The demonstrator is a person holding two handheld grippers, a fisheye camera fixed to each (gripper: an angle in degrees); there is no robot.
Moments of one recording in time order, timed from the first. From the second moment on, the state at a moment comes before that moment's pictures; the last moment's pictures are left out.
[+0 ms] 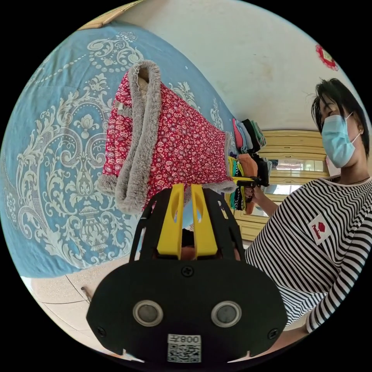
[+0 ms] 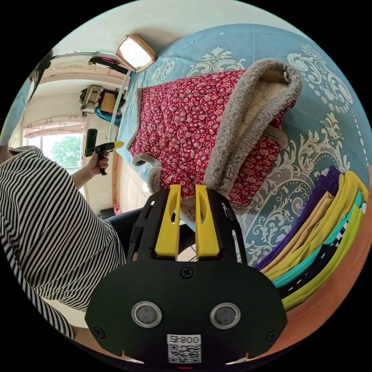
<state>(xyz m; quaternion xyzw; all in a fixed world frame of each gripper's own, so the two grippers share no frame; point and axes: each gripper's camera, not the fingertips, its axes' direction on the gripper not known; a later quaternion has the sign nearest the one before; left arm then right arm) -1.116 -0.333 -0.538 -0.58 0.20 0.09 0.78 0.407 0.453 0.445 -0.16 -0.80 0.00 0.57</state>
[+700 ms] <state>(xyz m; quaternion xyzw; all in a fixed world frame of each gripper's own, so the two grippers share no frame) -1.077 -0.276 -0.481 -0.63 0.15 0.16 0.75 0.433 0.460 0.475 -0.19 -0.86 0.13 0.46</state>
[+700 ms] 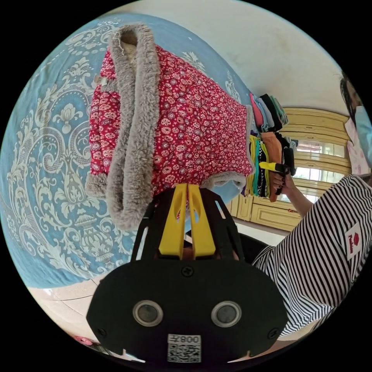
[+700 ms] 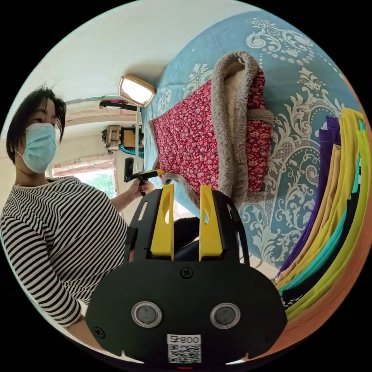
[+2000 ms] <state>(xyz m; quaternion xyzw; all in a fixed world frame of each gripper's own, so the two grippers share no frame) -0.913 -0.289 -0.360 -0.47 0.04 0.31 0.83 0.387 0.269 0.369 -0.09 -0.72 0.00 0.69</state>
